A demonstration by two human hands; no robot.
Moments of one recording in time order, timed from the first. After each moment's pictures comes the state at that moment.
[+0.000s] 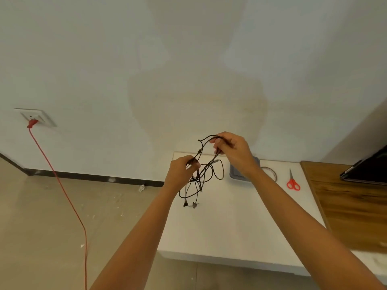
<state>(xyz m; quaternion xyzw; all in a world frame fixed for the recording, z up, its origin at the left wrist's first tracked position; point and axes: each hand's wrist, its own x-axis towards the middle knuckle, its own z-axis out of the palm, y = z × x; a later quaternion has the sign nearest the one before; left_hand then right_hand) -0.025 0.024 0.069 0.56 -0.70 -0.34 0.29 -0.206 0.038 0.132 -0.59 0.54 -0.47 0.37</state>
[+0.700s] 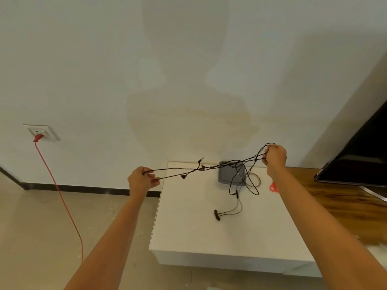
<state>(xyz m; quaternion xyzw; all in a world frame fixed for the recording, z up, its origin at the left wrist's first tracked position) 0.042 0.062 0.113 0.67 -0.37 -0.47 0.44 -0.328 0.066 0.152 -0.16 0.71 -0.60 0.34</state>
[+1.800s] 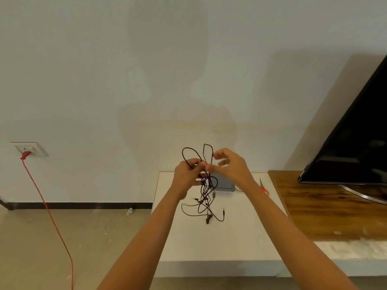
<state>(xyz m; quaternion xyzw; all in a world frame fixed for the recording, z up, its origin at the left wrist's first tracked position) -0.087 0.097 0.184 0.46 -0.54 -0.60 0.38 -0.241 0.130 0.205 -0.57 0.64 -0.40 0.32</state>
